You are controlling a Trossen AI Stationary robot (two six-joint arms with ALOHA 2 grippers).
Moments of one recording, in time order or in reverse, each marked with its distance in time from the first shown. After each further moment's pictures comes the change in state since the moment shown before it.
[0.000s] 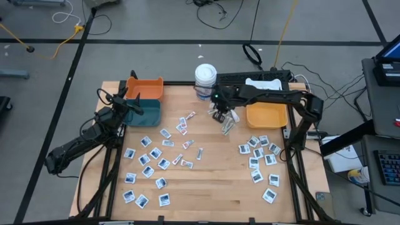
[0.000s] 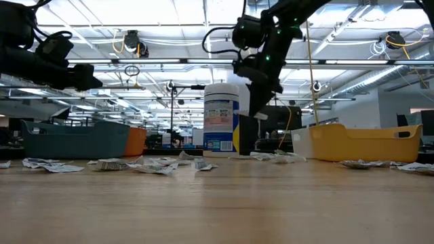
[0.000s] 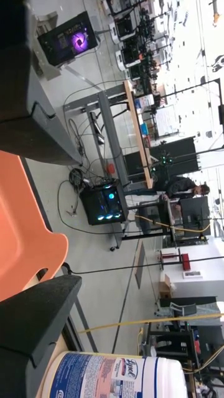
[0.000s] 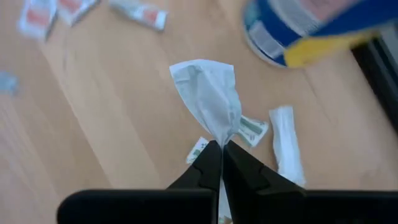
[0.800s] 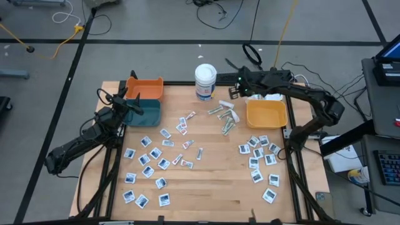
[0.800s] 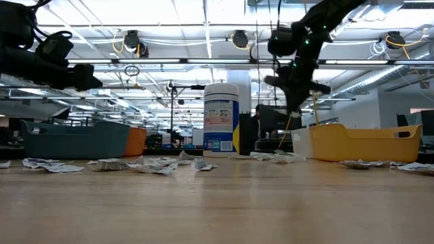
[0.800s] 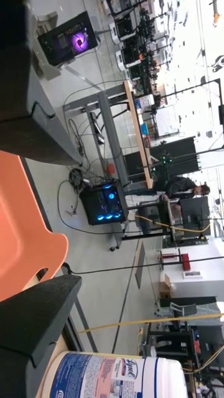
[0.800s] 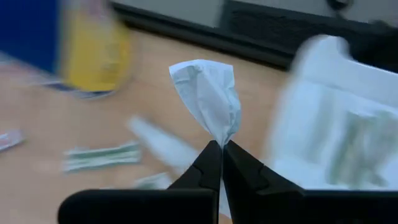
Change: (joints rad) left arm 0.000 0.000 0.000 0.000 0.000 0.000; right arm -0.299 -0.218 -0.212 -0.005 0.129 0.415
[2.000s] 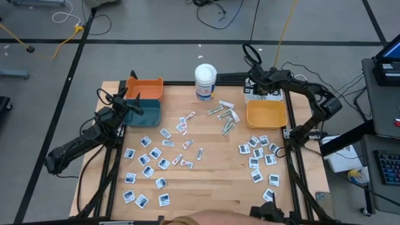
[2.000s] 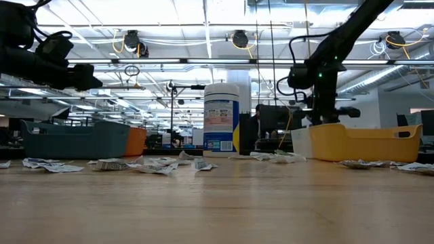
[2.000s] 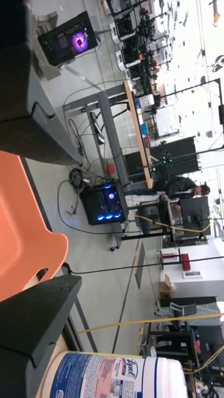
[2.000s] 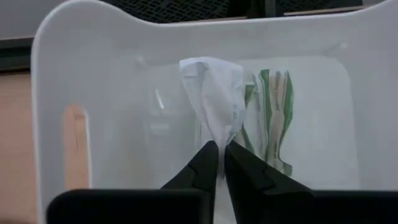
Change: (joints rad) left arm 0.000 0.000 0.000 0.000 0.000 0.000; right arm -0.274 0.076 -0.169 0.112 0.022 0.121
